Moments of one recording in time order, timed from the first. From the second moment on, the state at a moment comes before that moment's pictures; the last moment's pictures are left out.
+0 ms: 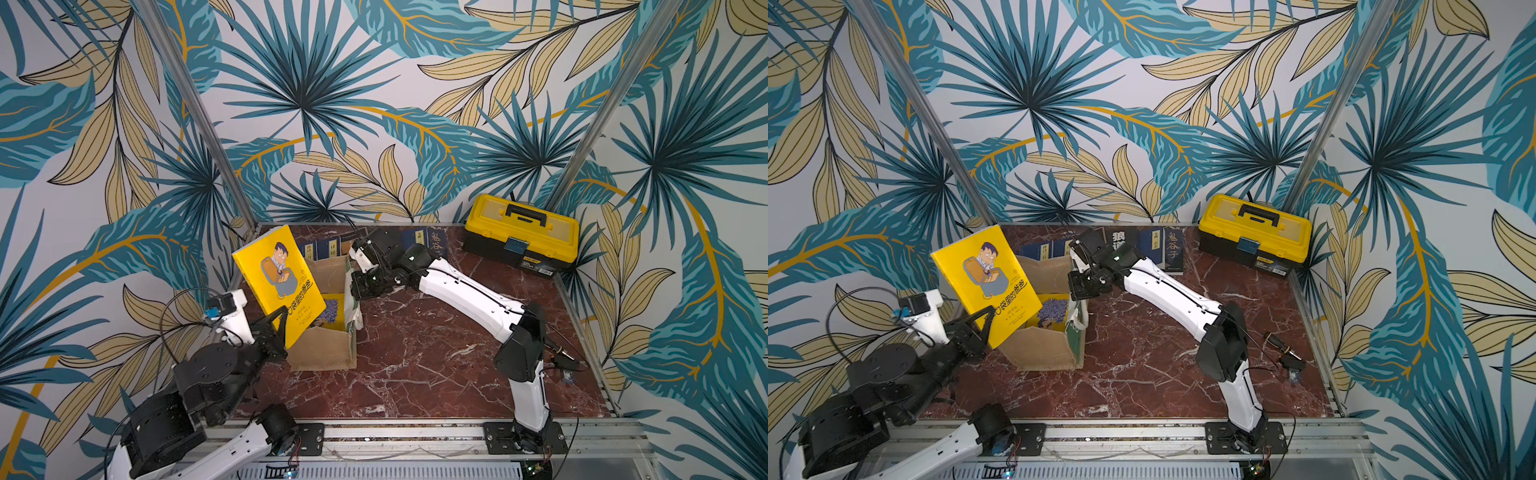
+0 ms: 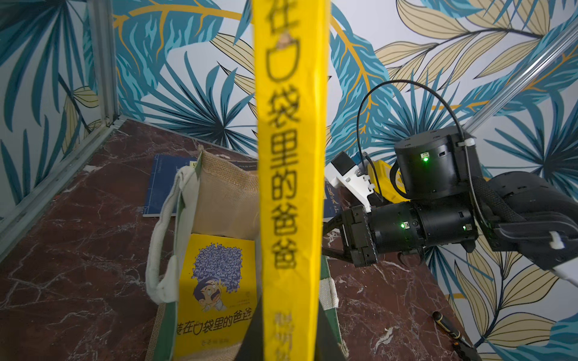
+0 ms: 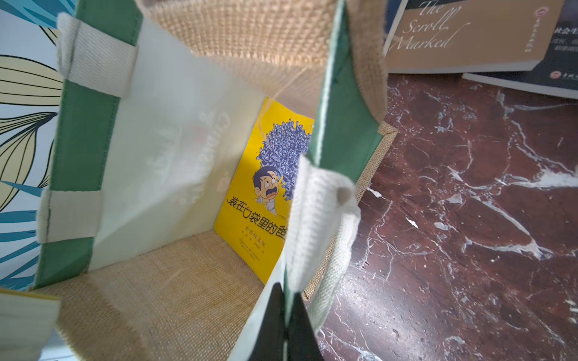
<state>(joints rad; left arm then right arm) -0.84 0.46 1.07 -0.90 -0.56 -0.64 0.86 2.01 2.03 -0.93 -0.19 0.53</state>
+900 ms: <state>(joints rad) -0.89 1.41 1.45 -0.56 -0.04 -0.67 0.33 1.34 1.37 -1.06 -0.13 0.42</state>
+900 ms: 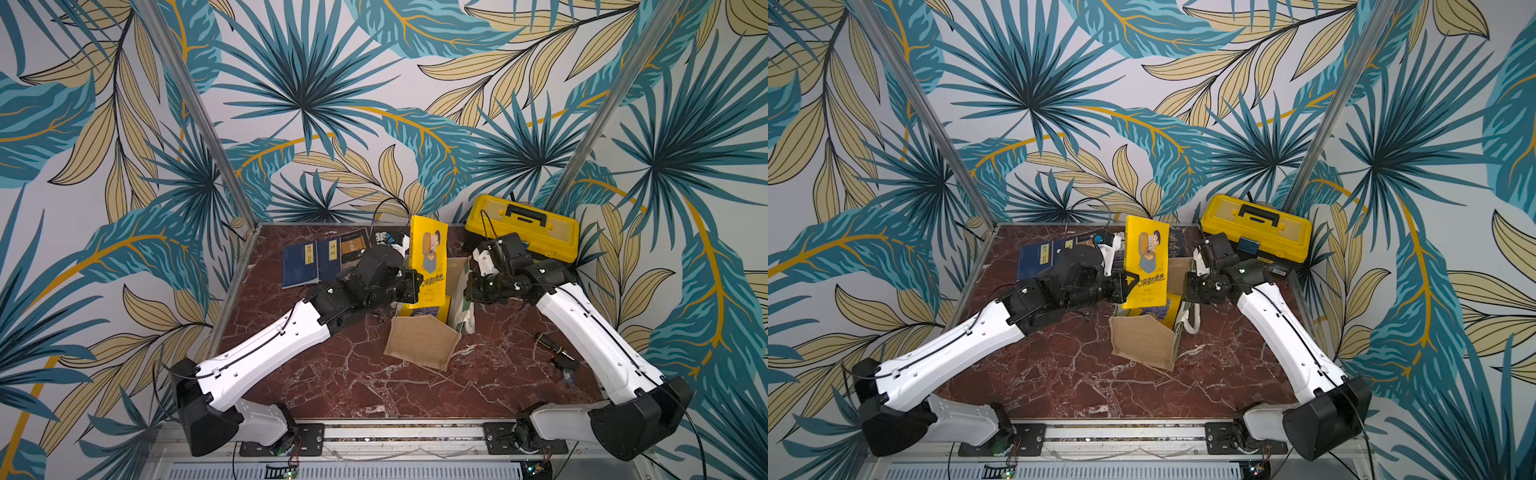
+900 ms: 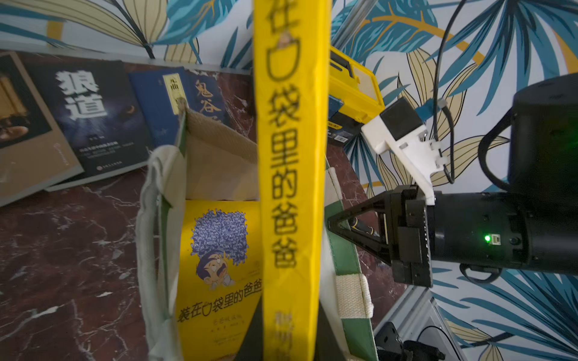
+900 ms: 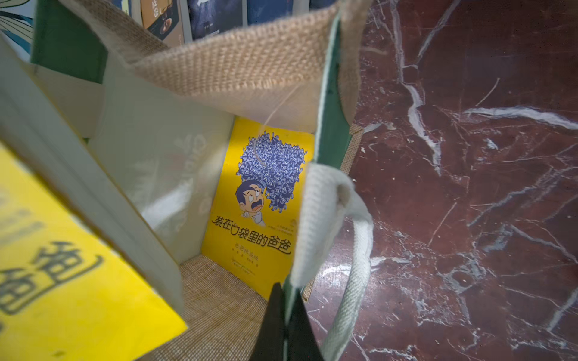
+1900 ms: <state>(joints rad) -0.92 1.64 1.58 -0.74 0.16 -0.75 0.21 1.36 1.40 -1.11 -0.24 0.36</state>
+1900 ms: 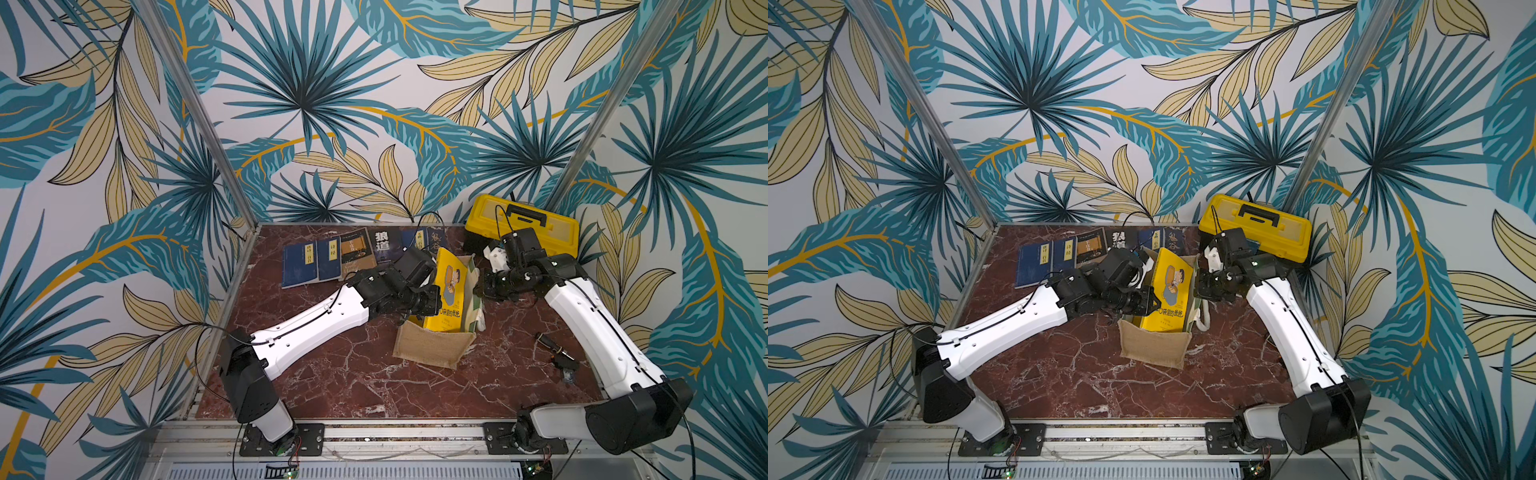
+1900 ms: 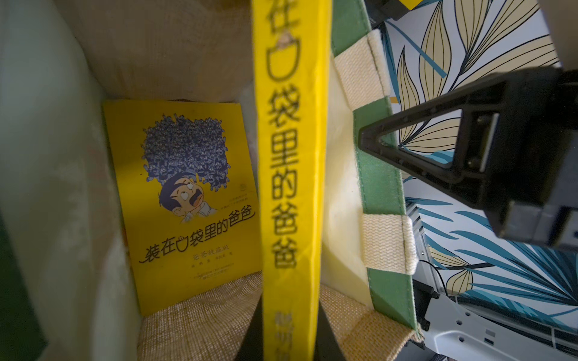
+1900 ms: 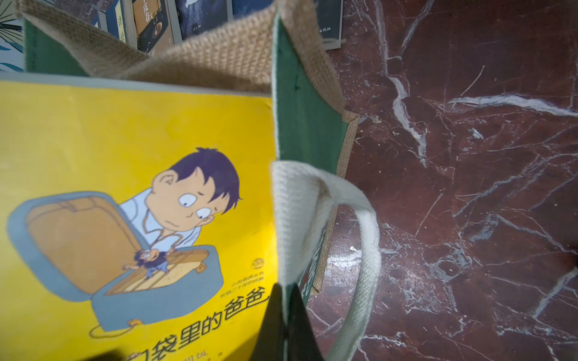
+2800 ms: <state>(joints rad) -0.90 1.57 1.64 -0.81 -0.09 -0.67 0.21 1.37 1.45 -1.14 -0.22 0.35</state>
